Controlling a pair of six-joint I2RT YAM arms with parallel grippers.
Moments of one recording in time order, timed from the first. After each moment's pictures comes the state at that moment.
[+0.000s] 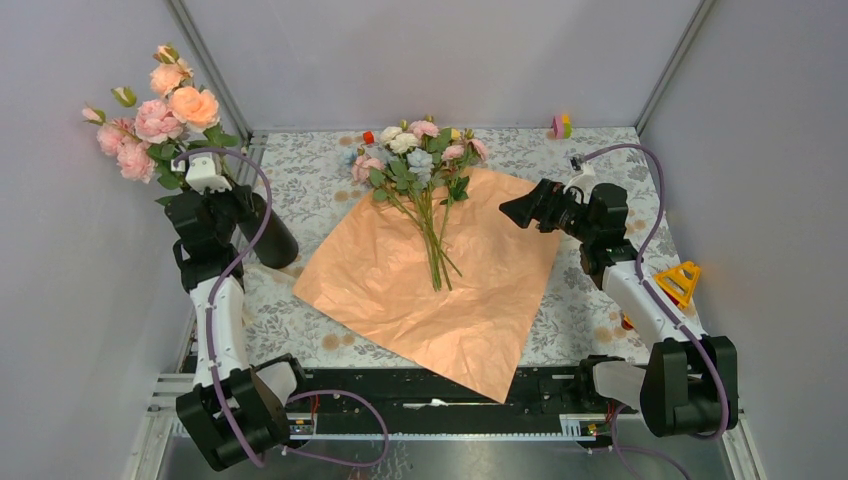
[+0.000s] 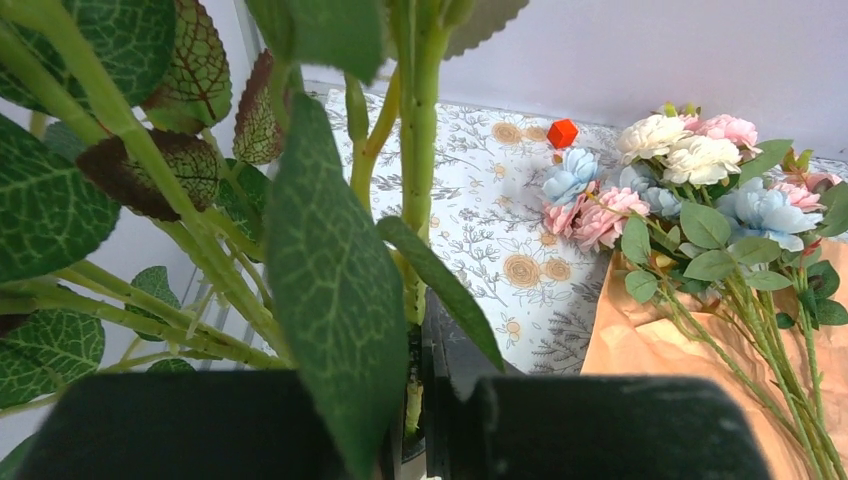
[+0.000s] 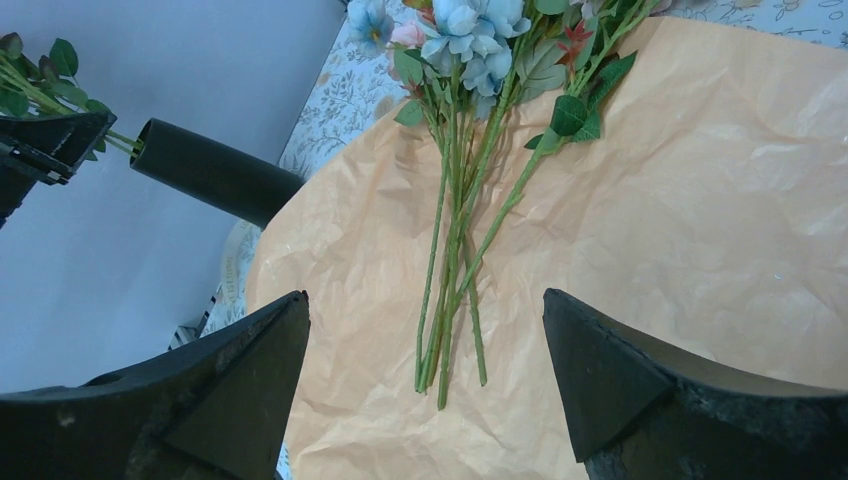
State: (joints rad) left arm 0.42 1.00 0.79 0.07 0.38 -0.08; right arm 0.09 1.18 0.69 0.25 -0.62 0.56
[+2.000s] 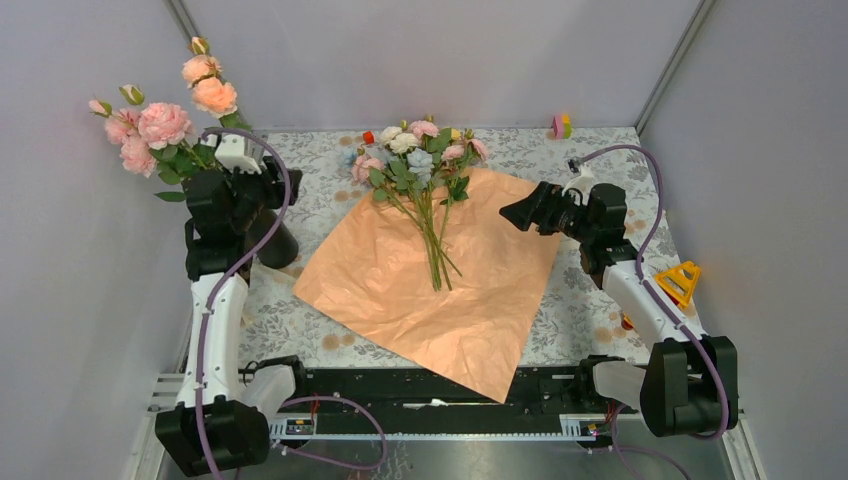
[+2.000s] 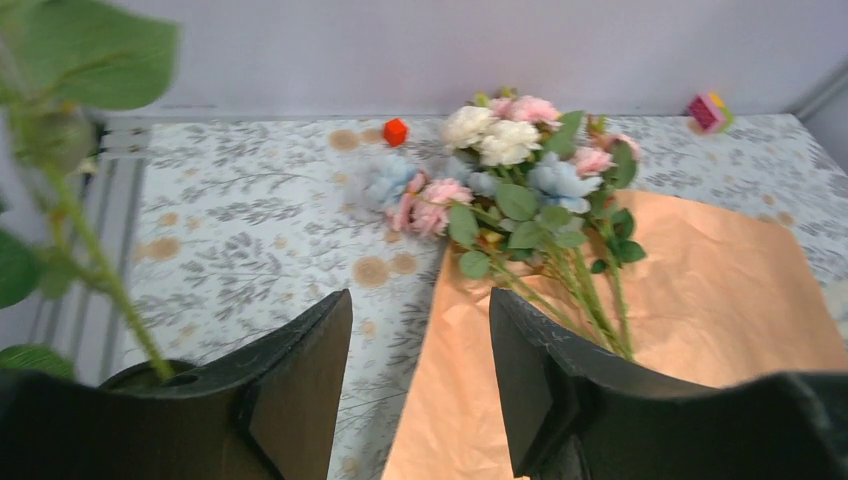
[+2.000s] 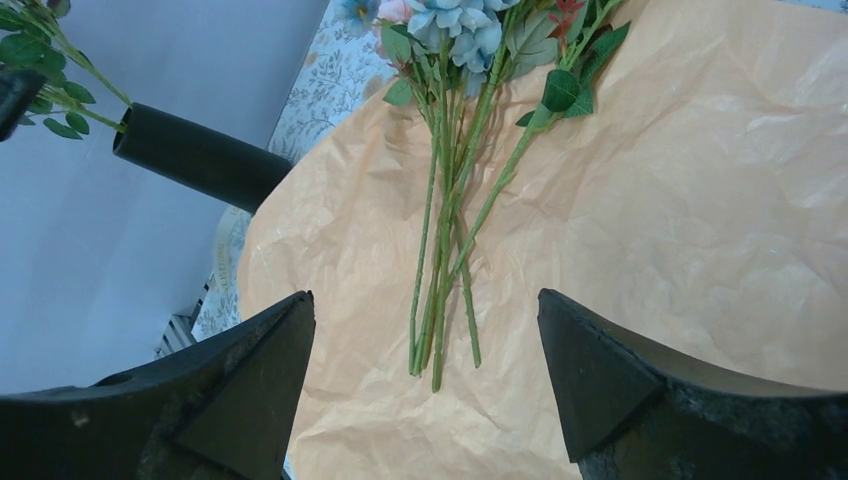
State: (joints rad) left arm 0.20 0.98 0.96 -0.13 0.41 -0.13; right arm 0.09 1.18 0.69 0.21 -0.64 0.54
